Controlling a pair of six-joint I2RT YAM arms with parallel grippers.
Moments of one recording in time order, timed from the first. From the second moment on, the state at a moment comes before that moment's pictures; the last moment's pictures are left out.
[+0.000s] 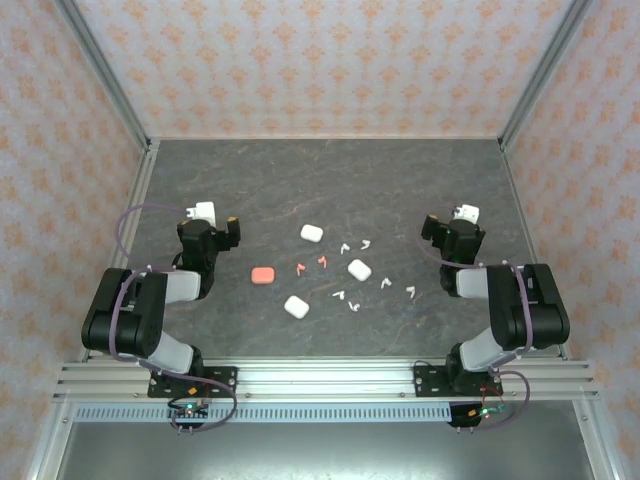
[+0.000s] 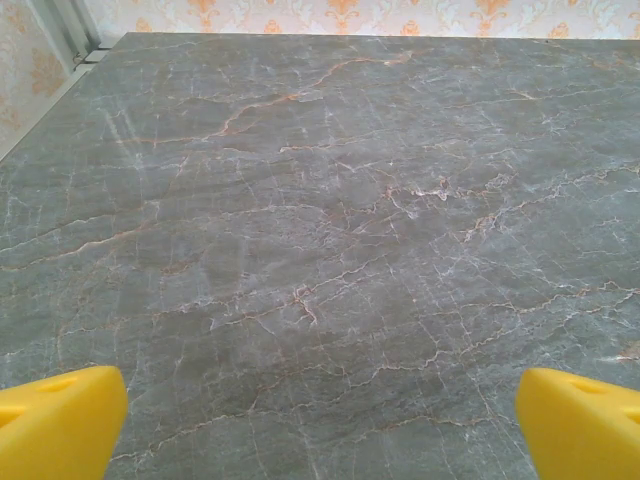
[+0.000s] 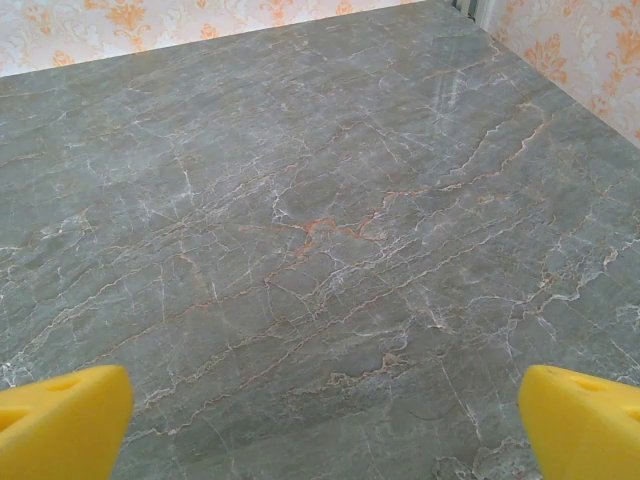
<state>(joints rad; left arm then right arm) -0.03 1.50 0.41 0.66 -0.21 -0.07 0.02 1.53 0.41 0.69 0.24 0.17</state>
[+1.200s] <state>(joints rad) -0.03 1.21 0.80 0.04 -0.25 -0.27 0.02 1.17 0.56 0.27 0.20 0.24</state>
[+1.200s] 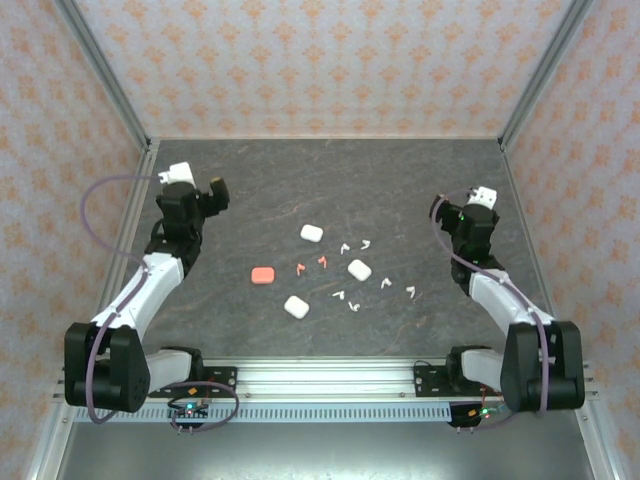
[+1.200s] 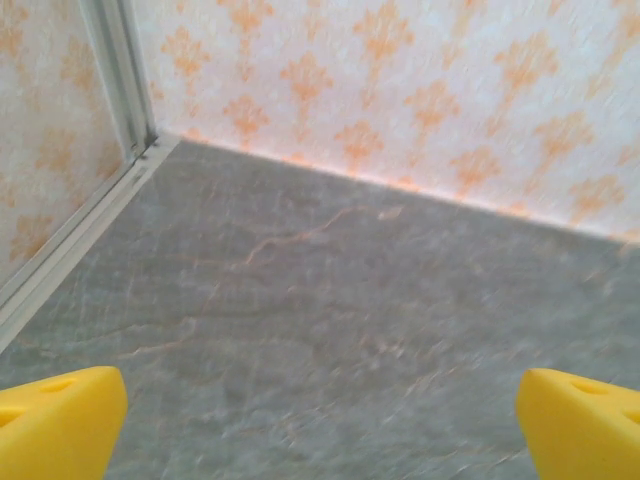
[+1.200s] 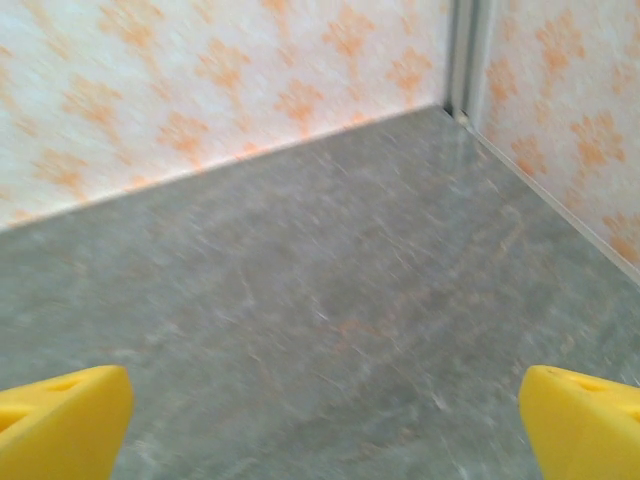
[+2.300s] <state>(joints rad) -0.12 1.10 0.70 -0.38 0.02 -0.87 0.69 1.96 1.58 -0.75 0.01 -0.03</state>
